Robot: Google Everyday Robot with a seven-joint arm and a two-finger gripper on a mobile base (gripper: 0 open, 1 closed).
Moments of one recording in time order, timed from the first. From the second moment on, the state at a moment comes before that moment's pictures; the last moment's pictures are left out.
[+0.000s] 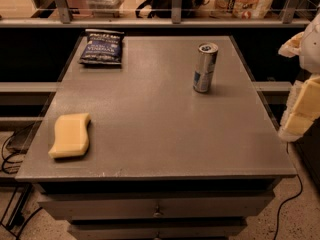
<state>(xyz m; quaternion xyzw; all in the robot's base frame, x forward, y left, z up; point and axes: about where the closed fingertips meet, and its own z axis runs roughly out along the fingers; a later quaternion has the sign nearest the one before) 0.438 -0.217 0.976 -0.60 0.78 -0.03 0.16</state>
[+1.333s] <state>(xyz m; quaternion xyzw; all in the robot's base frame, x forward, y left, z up) 0.438 -0.148 0.951 -0.68 0.71 0.04 0.20</state>
